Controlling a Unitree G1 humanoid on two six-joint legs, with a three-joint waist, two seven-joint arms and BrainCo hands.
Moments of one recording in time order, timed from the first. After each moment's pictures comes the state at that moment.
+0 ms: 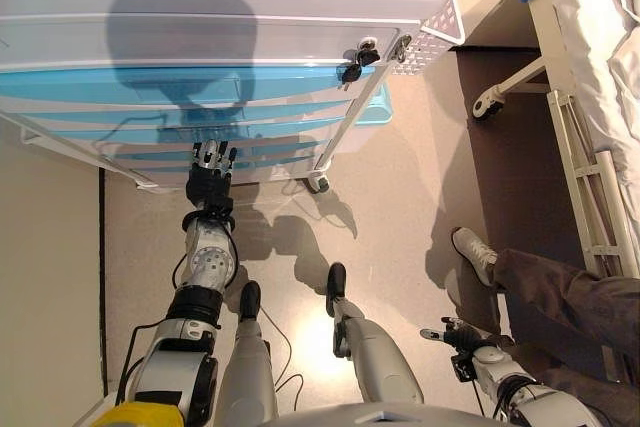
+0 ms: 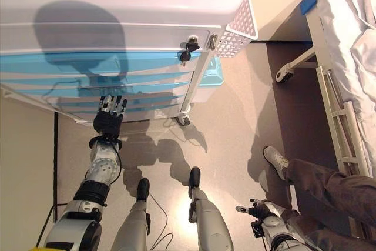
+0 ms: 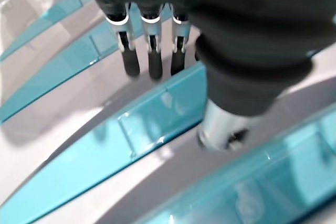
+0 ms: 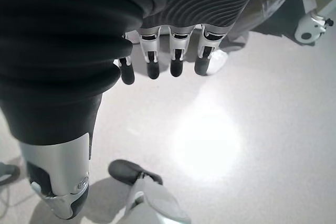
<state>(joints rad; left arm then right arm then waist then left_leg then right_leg) -0.44 0.24 0.04 0.55 -1.19 -0.26 0.01 -0.20 -0.29 0.21 1.27 0.11 -0.05 -0.01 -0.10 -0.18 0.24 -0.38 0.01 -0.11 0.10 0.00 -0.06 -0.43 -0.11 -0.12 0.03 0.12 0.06</state>
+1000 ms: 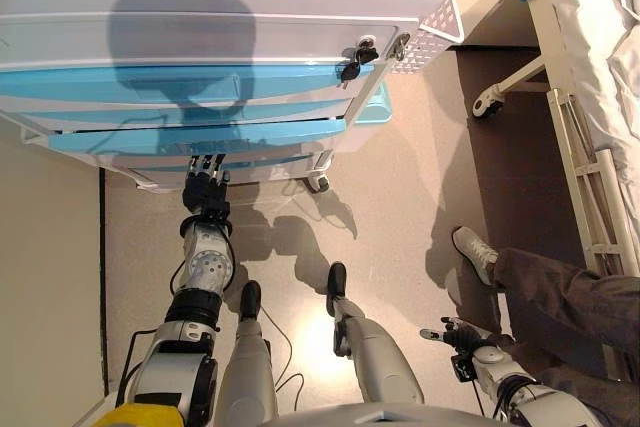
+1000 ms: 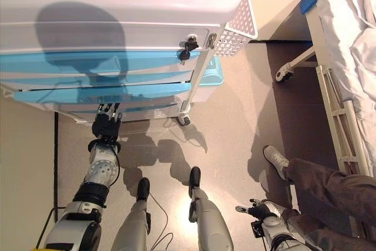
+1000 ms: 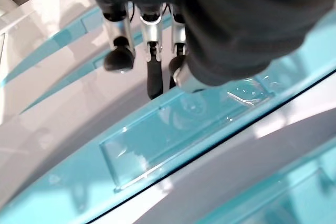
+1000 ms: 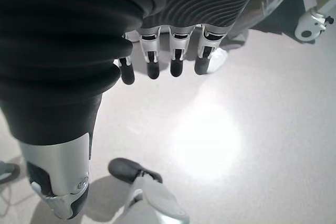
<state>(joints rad) -0.43 0.24 0.05 0.58 -1.19 -0.26 0.04 -0.20 -0.29 0.21 1.27 0.11 -0.05 -0.01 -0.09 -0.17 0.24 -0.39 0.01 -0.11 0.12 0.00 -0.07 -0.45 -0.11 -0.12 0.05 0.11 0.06</state>
